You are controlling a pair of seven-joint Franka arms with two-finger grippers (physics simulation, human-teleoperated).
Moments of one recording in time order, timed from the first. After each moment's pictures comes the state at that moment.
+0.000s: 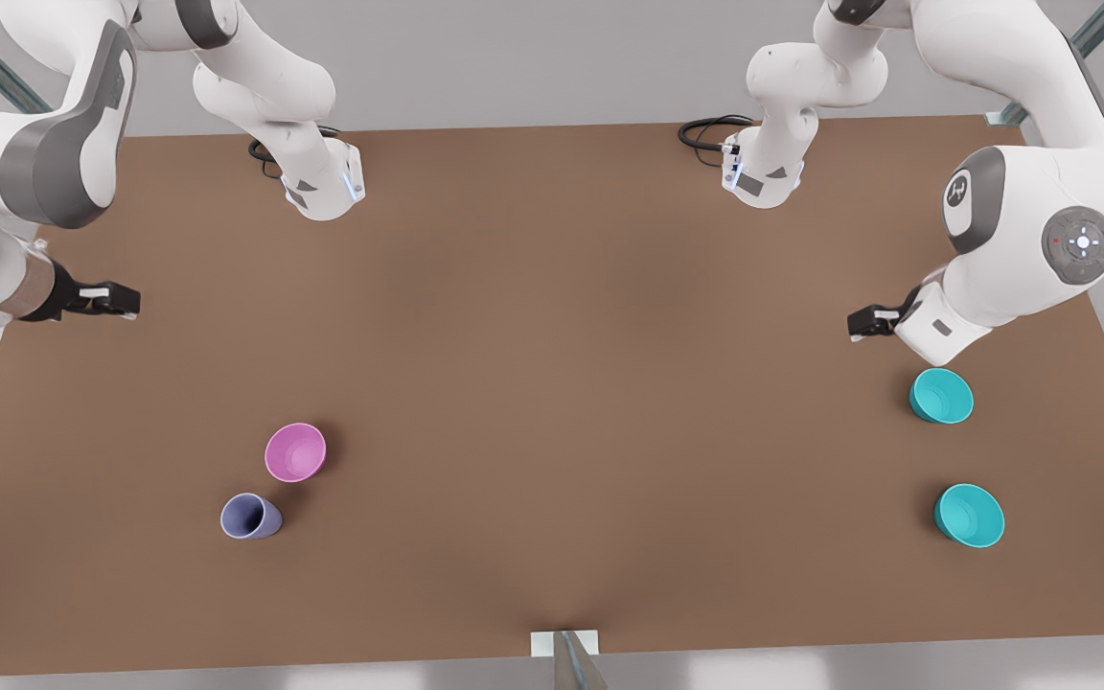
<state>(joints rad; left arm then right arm) -0.10 0.19 0.02 -1.45 -0.02 1.49 -0.04 -0.08 0.21 0.04 -1.22 -0.17 1.22 -0.13</state>
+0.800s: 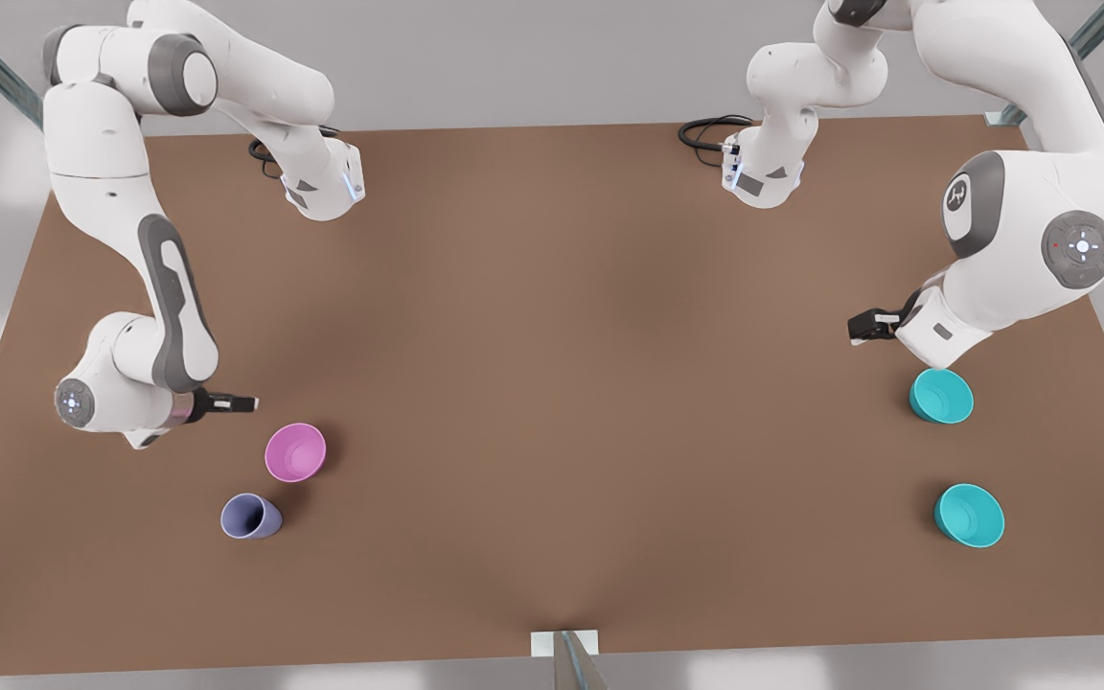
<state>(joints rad) -0.10 0.20 0.02 -1.45 -0.02 1.50 -0.04 -0.22 0.48 0.05 -1.90 0.15 2.06 -0.13</state>
